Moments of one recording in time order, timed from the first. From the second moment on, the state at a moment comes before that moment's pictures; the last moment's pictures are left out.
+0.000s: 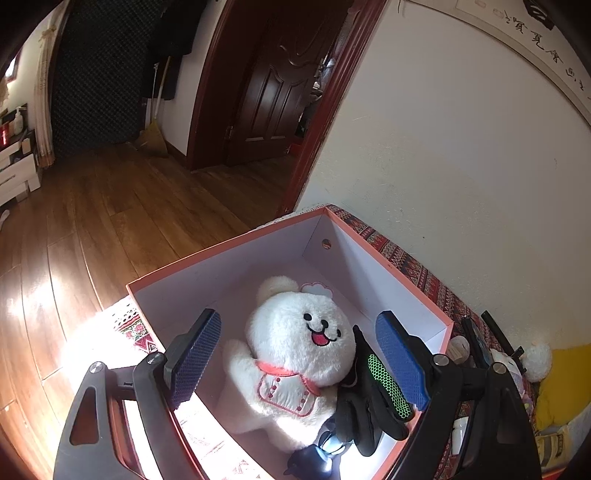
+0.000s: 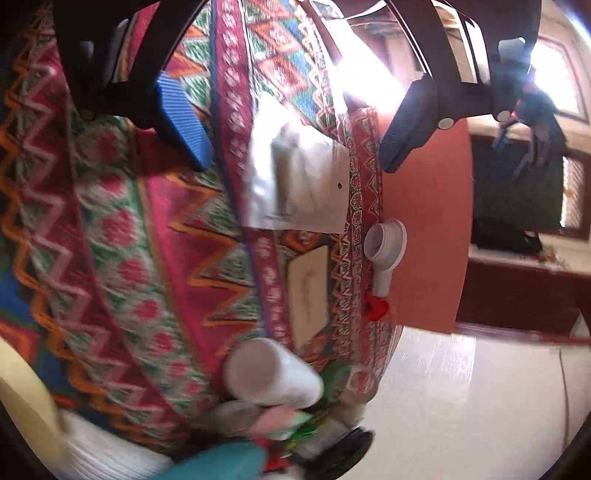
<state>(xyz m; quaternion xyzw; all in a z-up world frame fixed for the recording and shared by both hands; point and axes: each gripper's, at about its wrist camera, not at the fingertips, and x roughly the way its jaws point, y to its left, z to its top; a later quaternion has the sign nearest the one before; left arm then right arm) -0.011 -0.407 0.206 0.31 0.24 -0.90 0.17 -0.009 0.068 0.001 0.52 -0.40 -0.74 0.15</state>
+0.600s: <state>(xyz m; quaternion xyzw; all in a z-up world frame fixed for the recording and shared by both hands) -0.012 -0.391 0.211 0.31 0.22 -0.91 0.16 -0.013 0.039 -0.009 0.51 -0.37 -0.75 0.20</state>
